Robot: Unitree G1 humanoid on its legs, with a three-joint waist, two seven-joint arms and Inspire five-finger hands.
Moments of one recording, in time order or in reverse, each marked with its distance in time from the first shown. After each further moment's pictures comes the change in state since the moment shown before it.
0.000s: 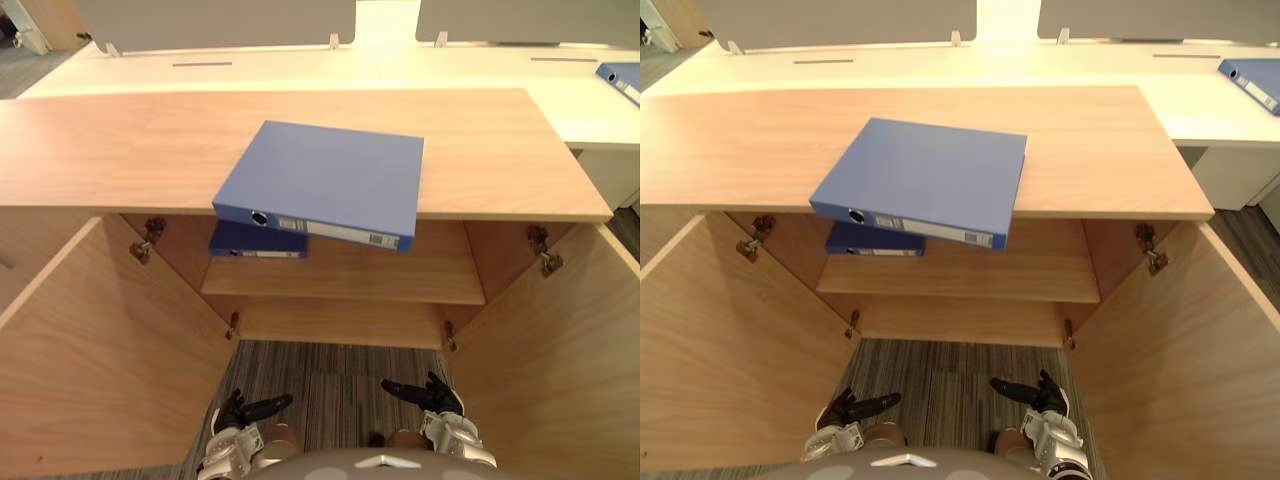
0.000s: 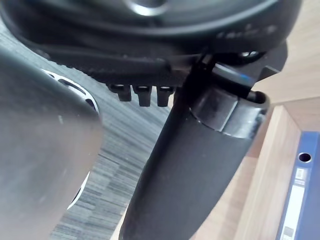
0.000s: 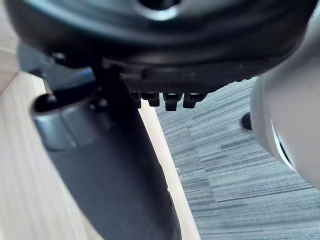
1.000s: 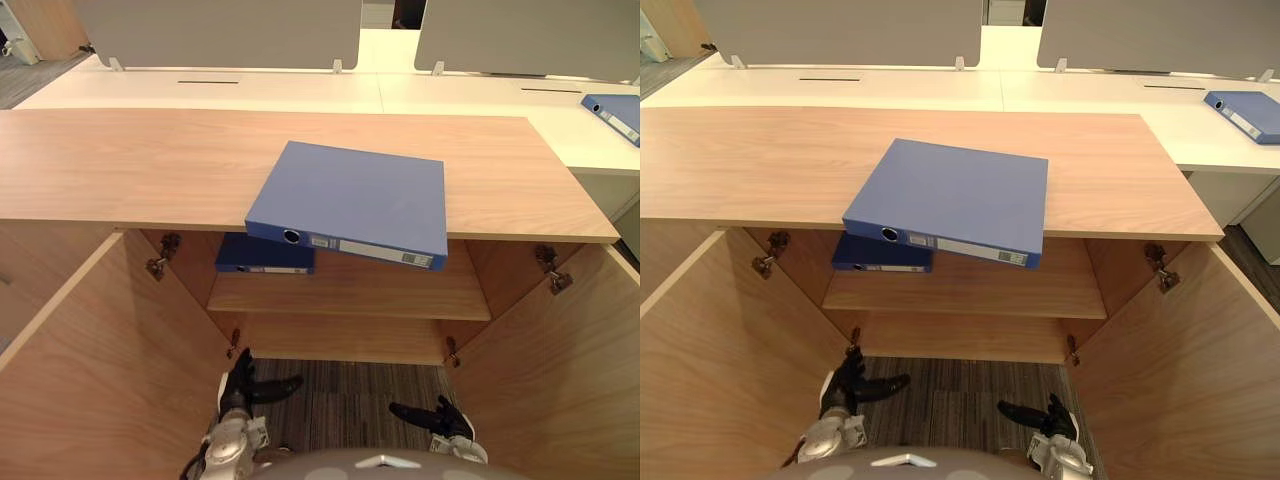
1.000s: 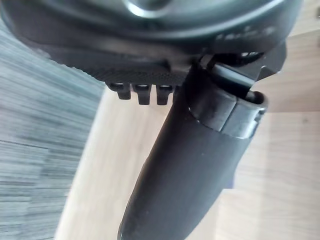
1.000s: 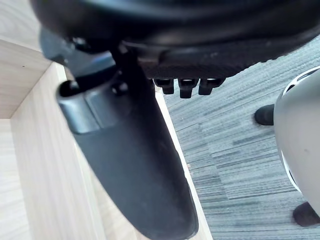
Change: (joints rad) left arm 0.249 0.038 -0.319 -0.580 -0.008 -0.023 0.038; right arm 0.103 -0.022 0.019 -0.040 -0.008 -0.011 -0.020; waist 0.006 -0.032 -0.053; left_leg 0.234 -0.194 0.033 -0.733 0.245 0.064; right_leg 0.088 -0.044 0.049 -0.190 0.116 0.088
